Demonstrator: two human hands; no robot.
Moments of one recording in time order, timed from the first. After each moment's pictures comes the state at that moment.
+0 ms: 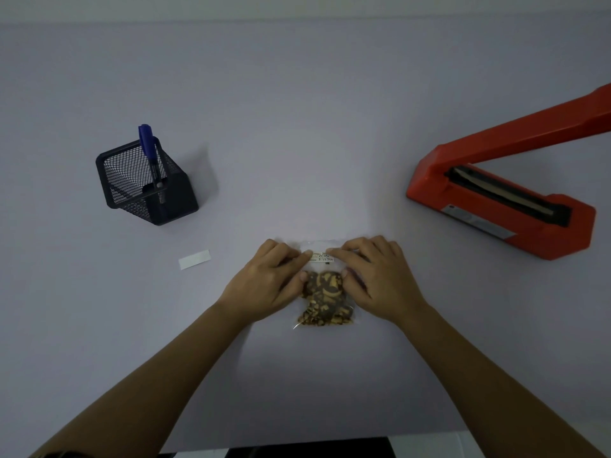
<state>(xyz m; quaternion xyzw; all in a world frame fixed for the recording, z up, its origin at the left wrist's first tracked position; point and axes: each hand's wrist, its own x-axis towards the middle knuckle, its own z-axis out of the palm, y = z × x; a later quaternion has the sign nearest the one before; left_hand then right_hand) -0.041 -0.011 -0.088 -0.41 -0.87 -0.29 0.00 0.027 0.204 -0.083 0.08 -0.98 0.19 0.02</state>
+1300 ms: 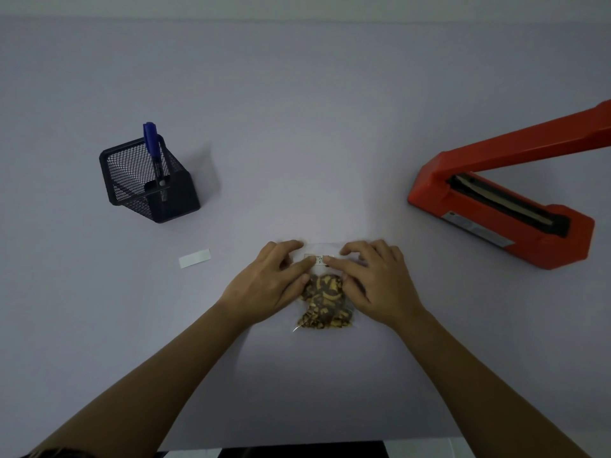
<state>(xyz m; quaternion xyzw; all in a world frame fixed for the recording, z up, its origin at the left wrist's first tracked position) -0.038 -0.013 -0.091 -0.42 -0.88 -0.22 -0.02 0.028 0.206 -0.082 0.09 -0.98 0.18 0.03</state>
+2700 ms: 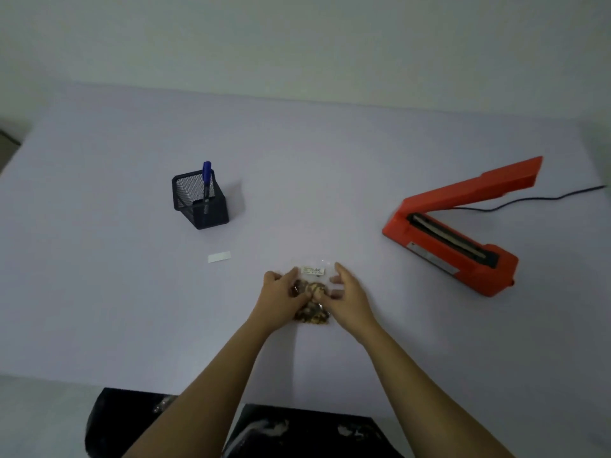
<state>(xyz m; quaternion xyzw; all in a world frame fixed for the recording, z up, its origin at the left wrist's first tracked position) 0.021 0.029 -0.022 0.00 -0.89 -0.37 -0.28 0.054 0.177 -0.035 -0.23 -0.75 0.60 -0.16</state>
